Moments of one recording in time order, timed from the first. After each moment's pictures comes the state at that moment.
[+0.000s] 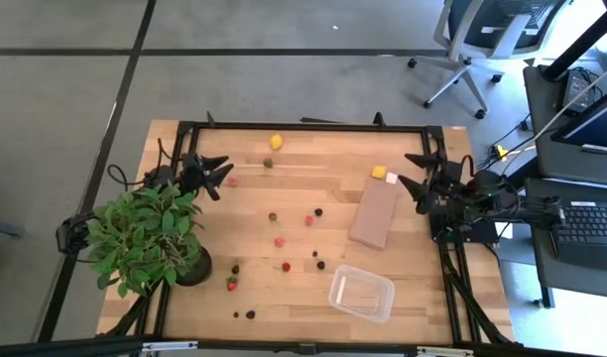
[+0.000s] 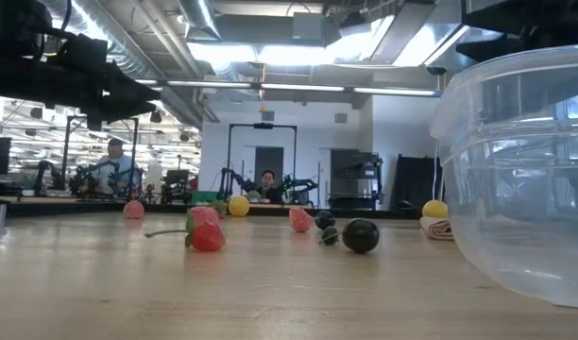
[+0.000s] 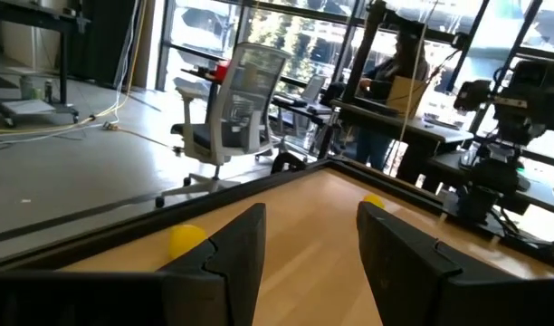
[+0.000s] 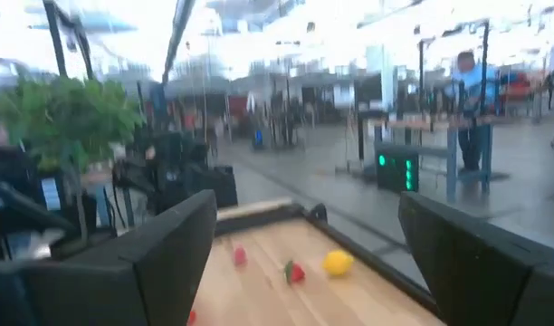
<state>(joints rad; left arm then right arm) 0.45 0.04 0.01 0.07 -0.15 -0.28 -0.05 0.11 0.27 0.03 0.33 0.02</state>
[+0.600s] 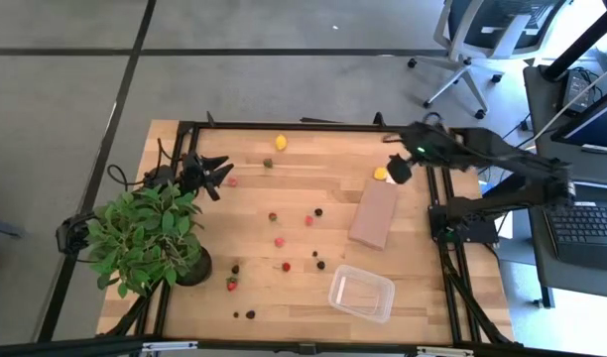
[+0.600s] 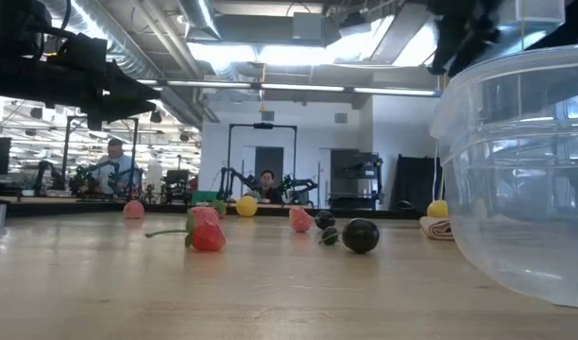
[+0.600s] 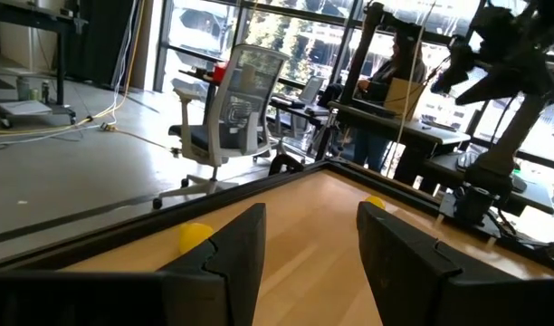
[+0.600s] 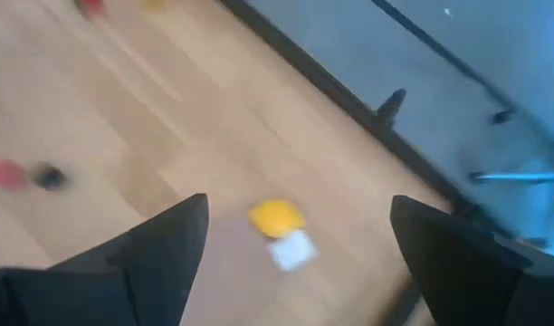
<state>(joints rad) 0.45 0.04 0.01 0.07 -0.14 -0.28 -0.27 1.12 1.29 -1.22 0.44 0.34</state>
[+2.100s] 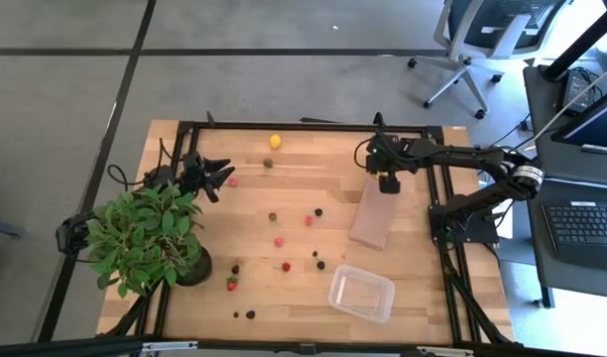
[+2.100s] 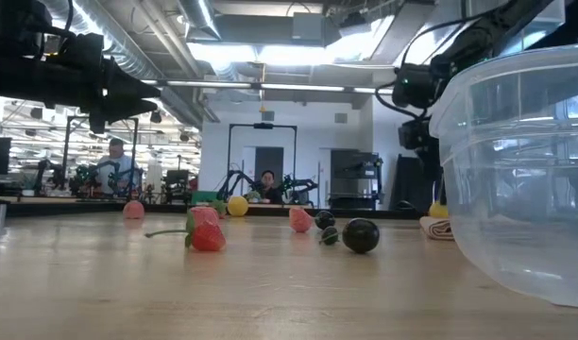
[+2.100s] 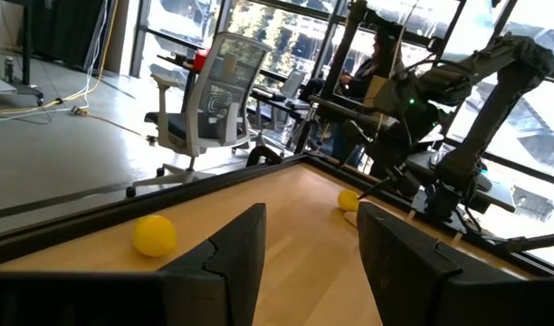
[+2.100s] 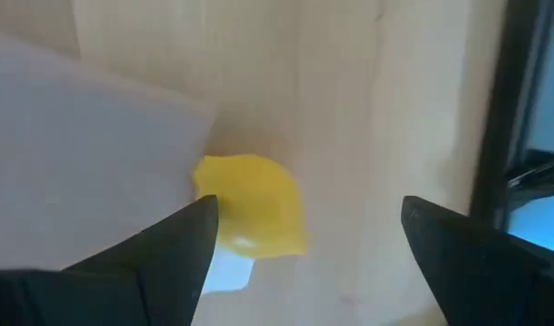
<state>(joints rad) 0.45 0.04 0.01 0.07 -0.08 -0.34 -0.55 1.41 0.76 -0.59 0.26 -0.61</state>
